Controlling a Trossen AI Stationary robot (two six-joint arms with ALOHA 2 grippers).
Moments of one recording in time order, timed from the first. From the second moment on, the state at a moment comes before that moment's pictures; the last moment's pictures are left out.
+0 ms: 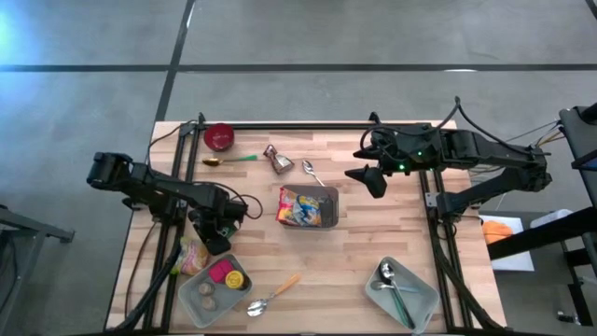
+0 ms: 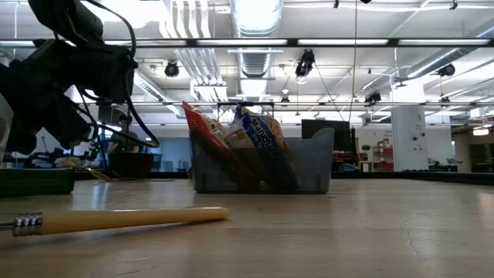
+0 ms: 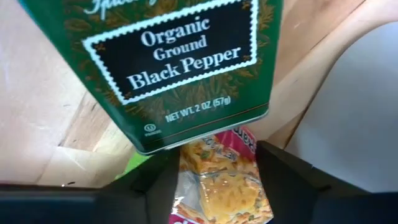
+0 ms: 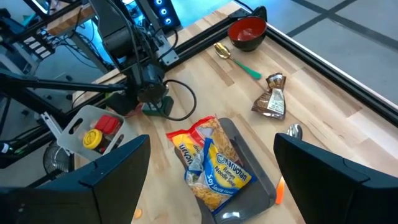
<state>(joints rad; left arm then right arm) -0.09 1.42 0.60 -0.94 0.54 -0.66 0.01 1.19 1.45 -0.81 0.17 0.54</state>
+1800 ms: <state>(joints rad) -0.09 1.26 1.29 -1.04 0.08 -0.32 0.01 1.33 1.45 -0.57 0.11 0.43</state>
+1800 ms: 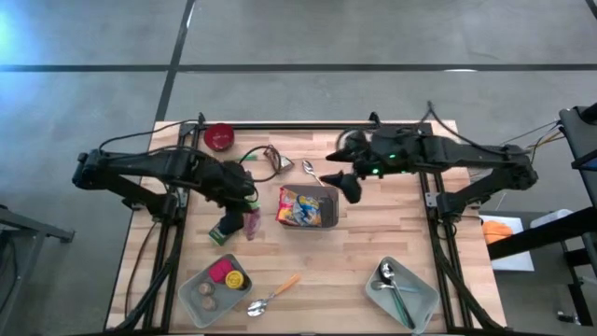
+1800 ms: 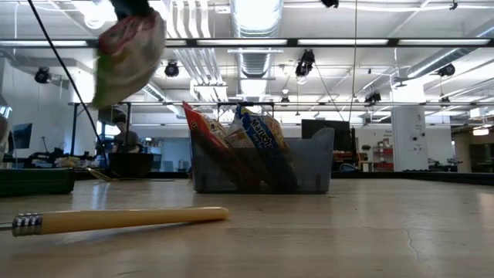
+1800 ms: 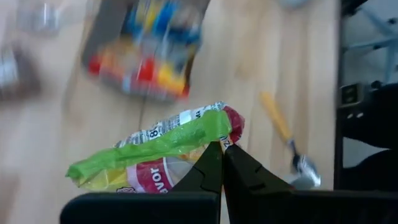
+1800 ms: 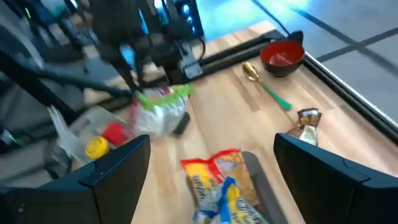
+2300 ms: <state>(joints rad) -0.08 1.17 1.42 -0.69 0.28 0.07 -0.02 1.52 1.61 -0.53 -0.01 0.34</state>
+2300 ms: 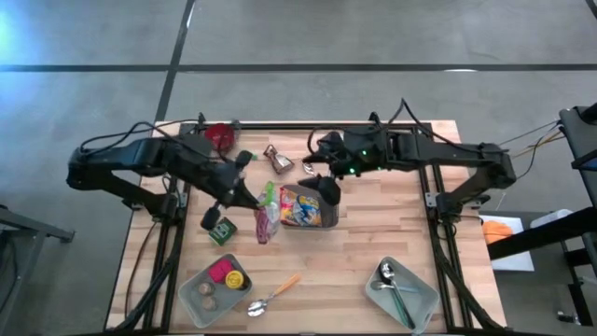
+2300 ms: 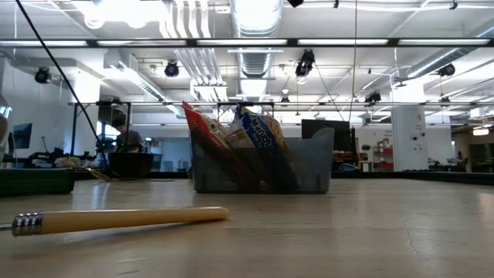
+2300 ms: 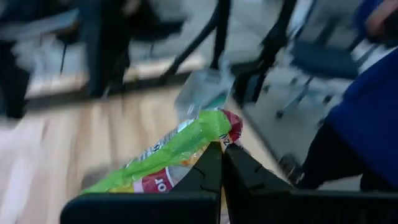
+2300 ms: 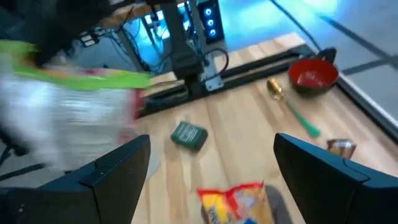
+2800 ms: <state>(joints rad) -0.08 1.16 1.42 -0.53 0.43 0.07 -0.09 1.79 1.99 -0.56 -0.49 0.39</state>
